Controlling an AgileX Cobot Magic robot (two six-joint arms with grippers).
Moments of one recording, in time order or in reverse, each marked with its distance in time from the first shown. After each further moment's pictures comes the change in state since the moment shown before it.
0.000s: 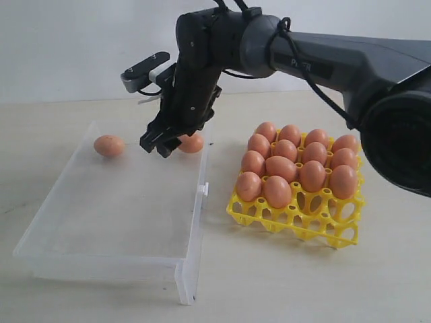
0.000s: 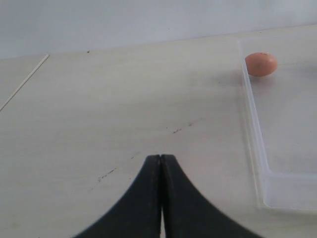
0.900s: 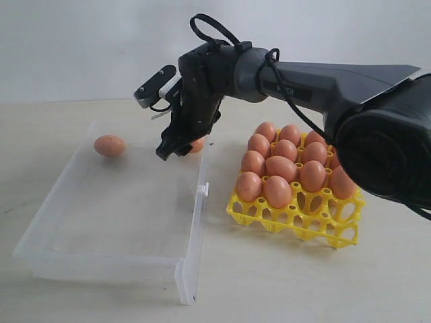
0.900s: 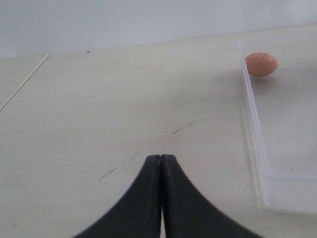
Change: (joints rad) left arm 0.000 0.000 0.000 0.000 0.000 0.000; right arm -0.017 0.093 -0.004 -0.192 -0.170 0.051
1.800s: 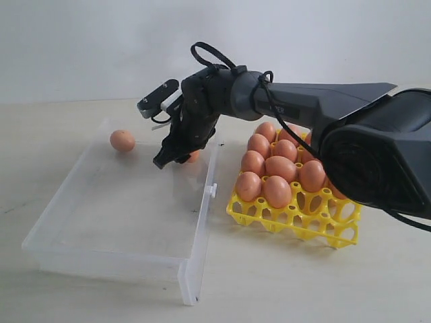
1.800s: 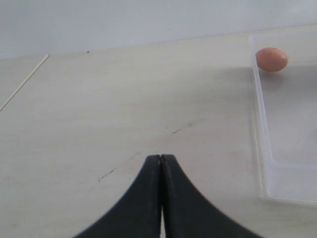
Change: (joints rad) left arm 0.000 0.000 0.000 0.000 0.000 0.000; right arm -0.010 0.080 -0.007 0.030 -0.100 0.048
